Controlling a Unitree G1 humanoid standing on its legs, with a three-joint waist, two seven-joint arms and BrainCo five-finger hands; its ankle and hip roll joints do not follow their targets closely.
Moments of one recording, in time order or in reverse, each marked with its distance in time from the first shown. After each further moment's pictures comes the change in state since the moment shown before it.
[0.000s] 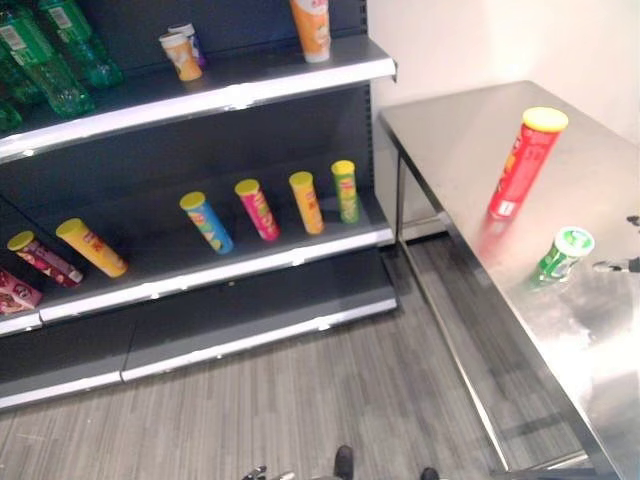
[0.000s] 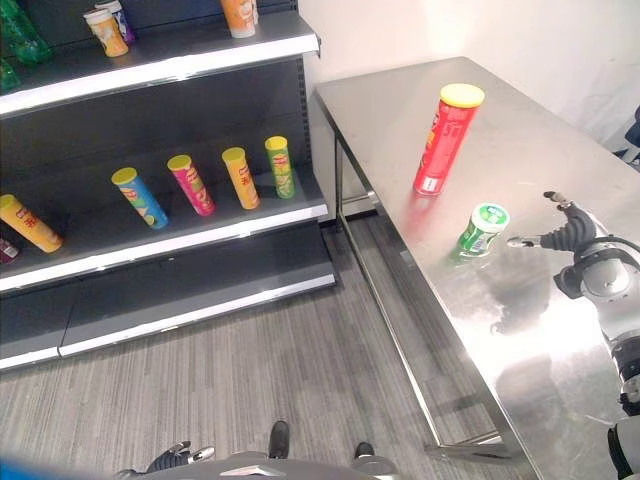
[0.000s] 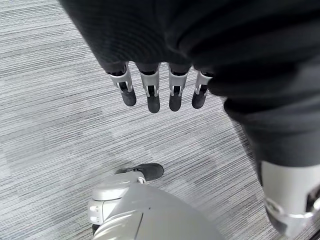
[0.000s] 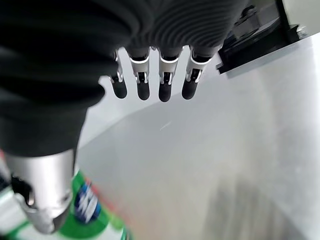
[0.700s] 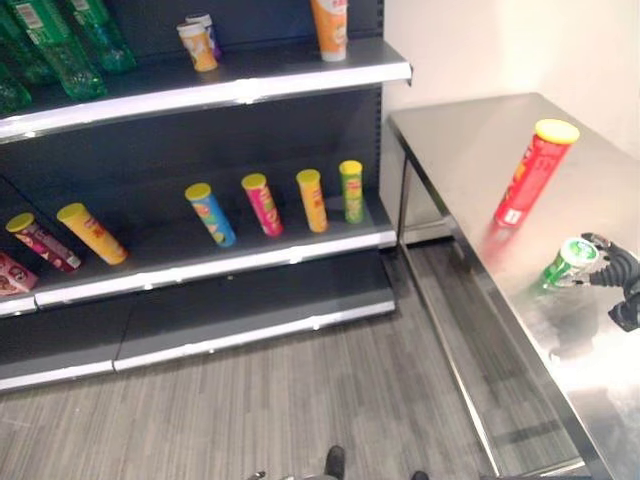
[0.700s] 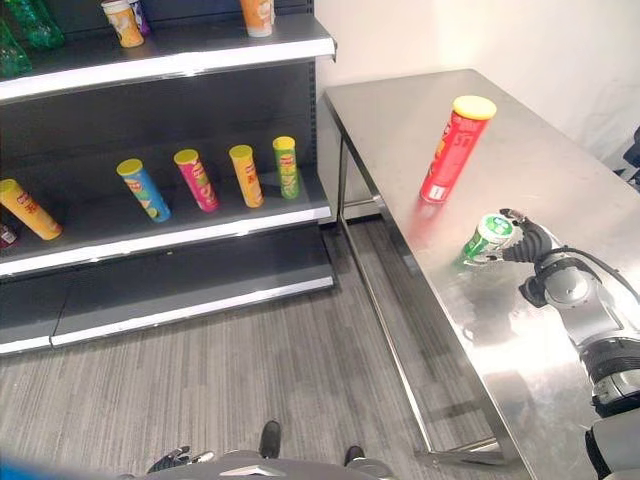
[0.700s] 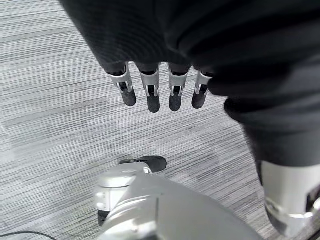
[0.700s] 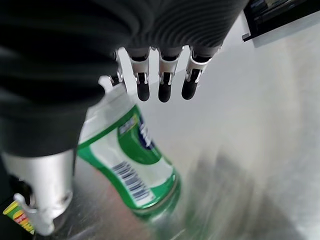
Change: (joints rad) left arm 0.021 -0.001 0.002 0.001 0.000 0.000 0.001; right arm -0.004 0.082 0.053 -0.006 -0.011 -0.002 0.028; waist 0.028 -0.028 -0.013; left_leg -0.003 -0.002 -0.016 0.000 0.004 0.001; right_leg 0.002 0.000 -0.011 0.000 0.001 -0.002
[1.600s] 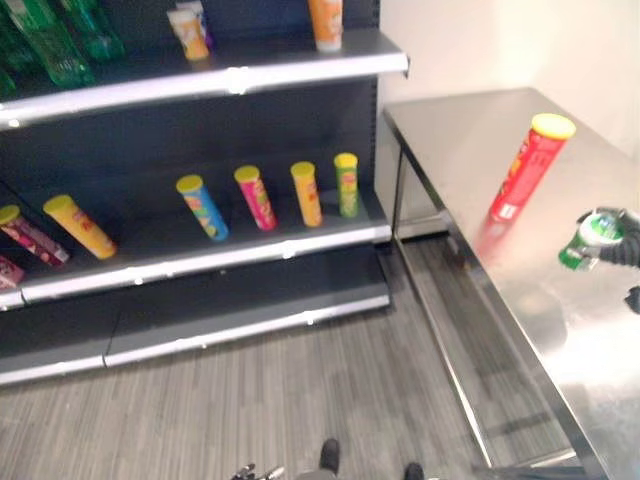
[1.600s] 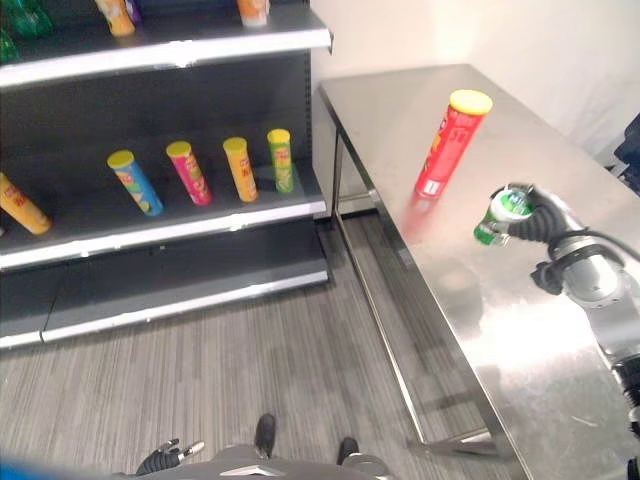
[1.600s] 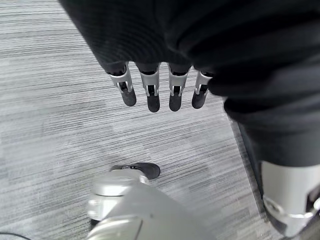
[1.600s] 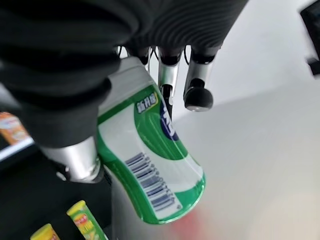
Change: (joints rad) left arm -0.070 0.006 0.119 -0.020 -0.021 -0.008 0.032; right arm 0.279 -0.146 -0.403 -0.474 -0.026 -0.053 -0.032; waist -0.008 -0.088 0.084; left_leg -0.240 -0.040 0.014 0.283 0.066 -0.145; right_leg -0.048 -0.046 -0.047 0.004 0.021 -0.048
